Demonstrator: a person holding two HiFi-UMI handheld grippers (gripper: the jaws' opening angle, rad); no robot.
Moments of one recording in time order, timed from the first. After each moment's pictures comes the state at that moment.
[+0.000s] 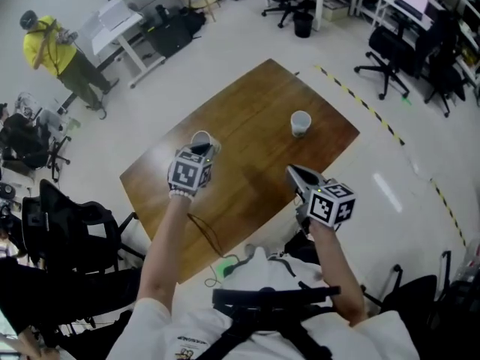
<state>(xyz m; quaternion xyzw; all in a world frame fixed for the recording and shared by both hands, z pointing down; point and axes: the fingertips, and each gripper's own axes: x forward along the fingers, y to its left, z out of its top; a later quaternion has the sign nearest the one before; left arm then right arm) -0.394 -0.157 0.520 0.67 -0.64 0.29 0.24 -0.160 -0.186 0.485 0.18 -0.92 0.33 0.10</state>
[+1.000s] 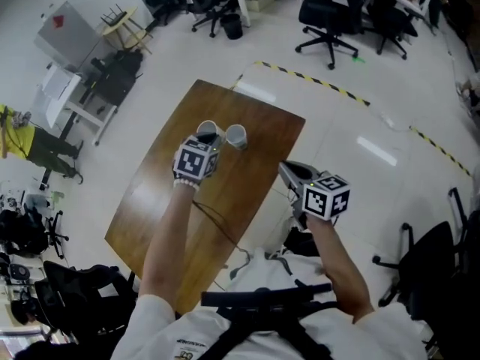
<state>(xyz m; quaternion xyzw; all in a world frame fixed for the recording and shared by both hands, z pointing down) -0.217 -0.359 0.505 0.77 -0.50 0.36 0.17 -0.031 -0.283 0.486 0.30 -0.89 0.34 0.04</state>
